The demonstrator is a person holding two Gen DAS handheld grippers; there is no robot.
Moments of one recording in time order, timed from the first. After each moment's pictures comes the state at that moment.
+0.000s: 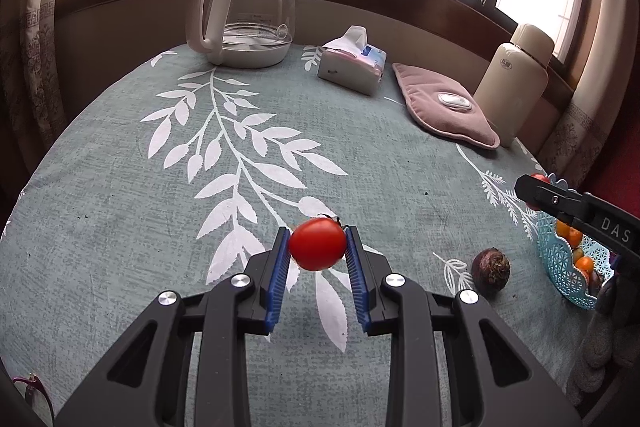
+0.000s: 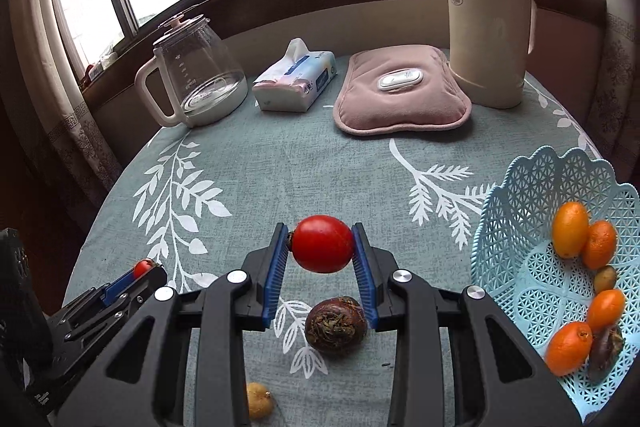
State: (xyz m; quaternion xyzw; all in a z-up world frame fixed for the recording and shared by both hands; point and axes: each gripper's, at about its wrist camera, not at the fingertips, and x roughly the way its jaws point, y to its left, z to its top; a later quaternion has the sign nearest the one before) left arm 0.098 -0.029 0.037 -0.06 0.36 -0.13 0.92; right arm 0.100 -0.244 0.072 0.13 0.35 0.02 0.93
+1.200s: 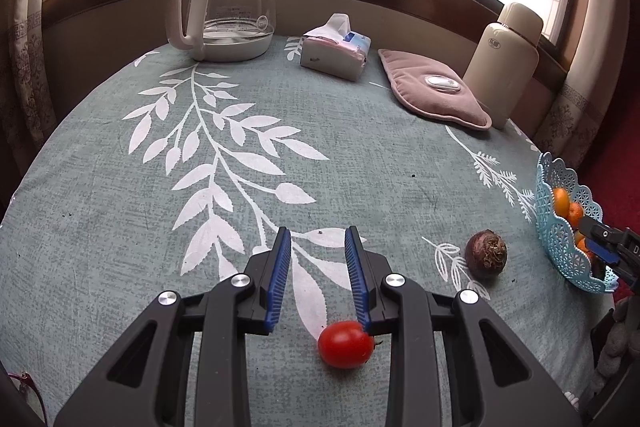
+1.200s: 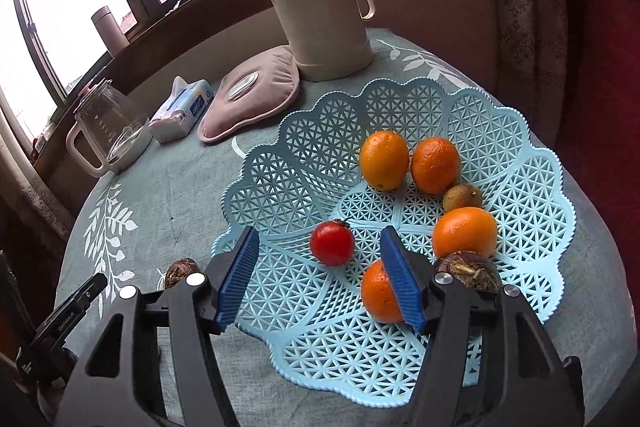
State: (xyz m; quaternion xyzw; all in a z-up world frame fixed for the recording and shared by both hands) left arm 0.096 -0.045 0.031 -0.04 0.36 -0.14 0.92; right arm 0.018 -0.359 0.042 0.22 0.34 -0.10 0.91
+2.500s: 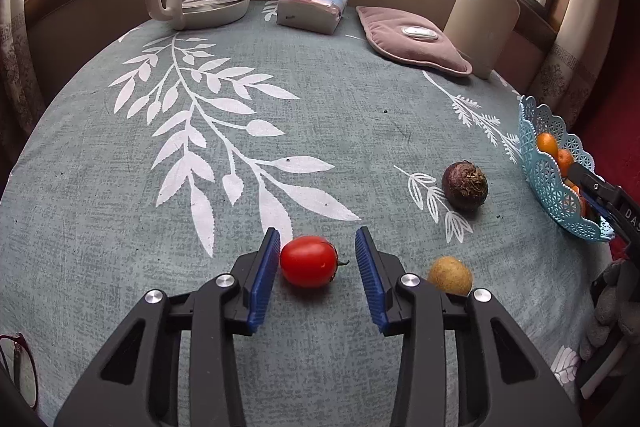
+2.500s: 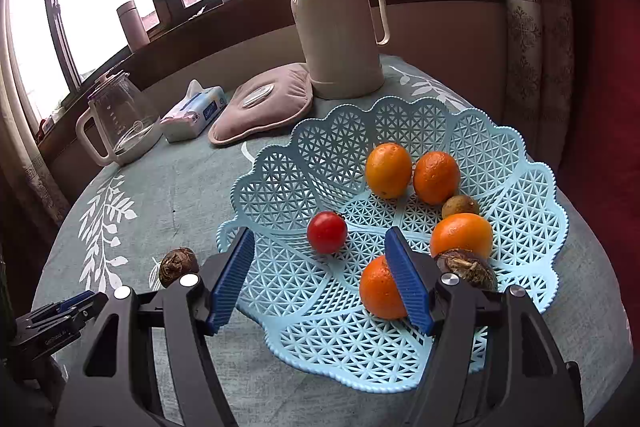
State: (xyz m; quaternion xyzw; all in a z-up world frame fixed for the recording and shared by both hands) left arm 0.066 -0.062 0.020 0.00 0.42 -0.16 0.89; right arm 0.004 -0.346 0.037 0.17 0.30 -0.09 0.93
